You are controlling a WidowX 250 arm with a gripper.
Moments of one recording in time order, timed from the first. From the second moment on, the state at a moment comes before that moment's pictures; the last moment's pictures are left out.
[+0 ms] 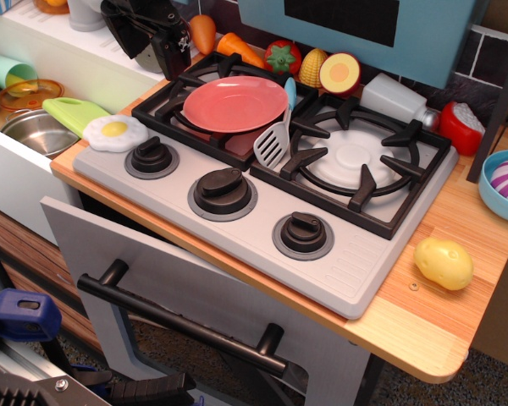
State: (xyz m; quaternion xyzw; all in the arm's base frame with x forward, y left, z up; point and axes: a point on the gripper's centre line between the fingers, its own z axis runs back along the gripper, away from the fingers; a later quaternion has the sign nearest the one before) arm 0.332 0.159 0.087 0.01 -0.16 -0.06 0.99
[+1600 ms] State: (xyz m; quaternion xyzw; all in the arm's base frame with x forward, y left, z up) arm 0.294 -0.124 0.066 0.04 -0.07 0.12 0.99
